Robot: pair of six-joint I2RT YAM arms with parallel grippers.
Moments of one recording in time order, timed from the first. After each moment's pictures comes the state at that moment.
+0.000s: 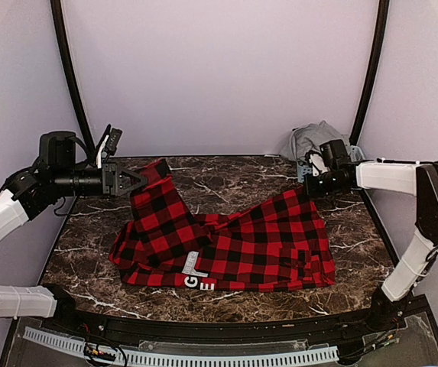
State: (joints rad) left arm -0.43 0.98 0.96 -0.39 0.64 -0.49; right arm 0.29 1.68 1.10 -0.28 -0.10 0.15
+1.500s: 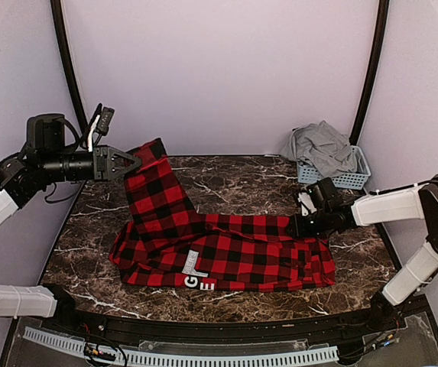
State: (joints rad) left arm -0.43 0.98 1.12 -0.48 0.60 -0.37; right arm 0.50 1.52 0.72 -0.12 -0.13 0.33
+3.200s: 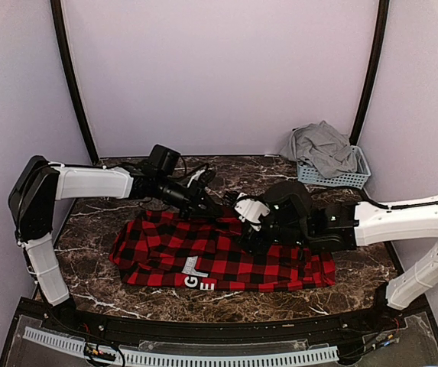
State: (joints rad) left arm -0.64 1.84 1.26 -0.13 1.06 -0.73; right arm 1.14 1.37 0.92 -0.12 0.28 -0.22
